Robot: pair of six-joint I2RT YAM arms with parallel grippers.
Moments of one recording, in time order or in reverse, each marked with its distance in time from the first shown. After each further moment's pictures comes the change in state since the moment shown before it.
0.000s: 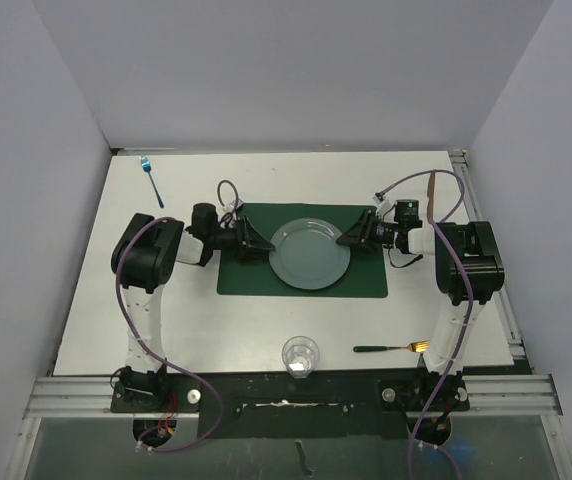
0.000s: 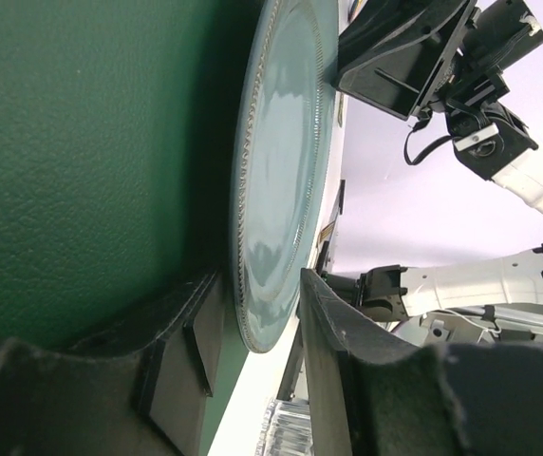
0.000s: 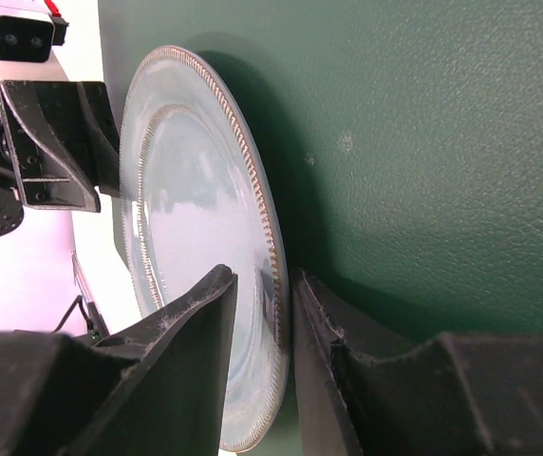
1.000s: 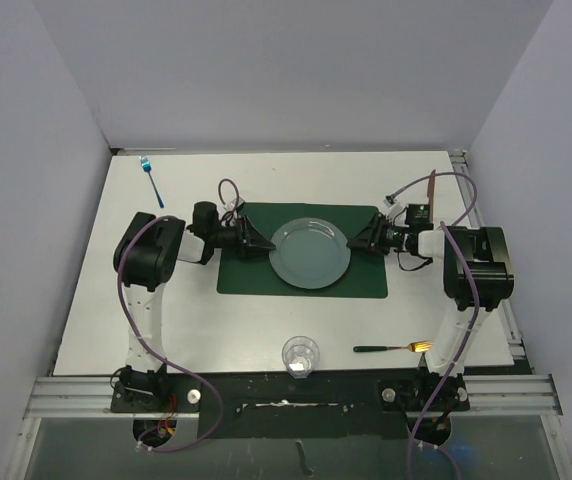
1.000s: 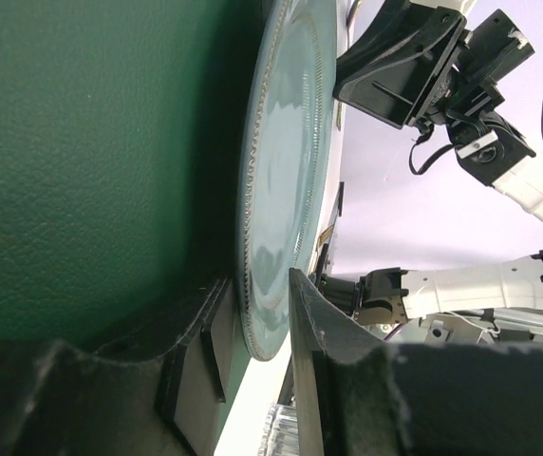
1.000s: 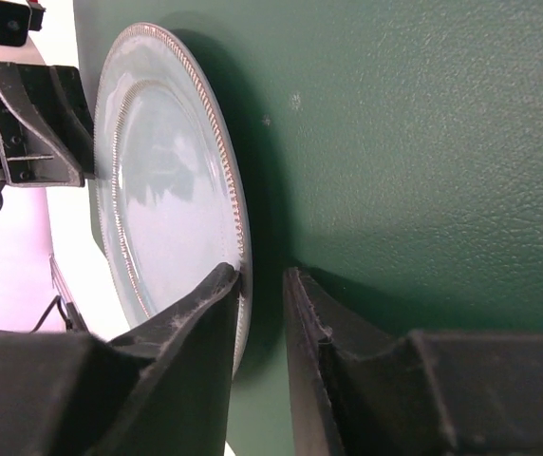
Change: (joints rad) left arm 0.000 0.021 0.032 0.004 0.006 -0.008; right arm -0.068 -0.058 -0.042 -0.081 0.018 -0.106
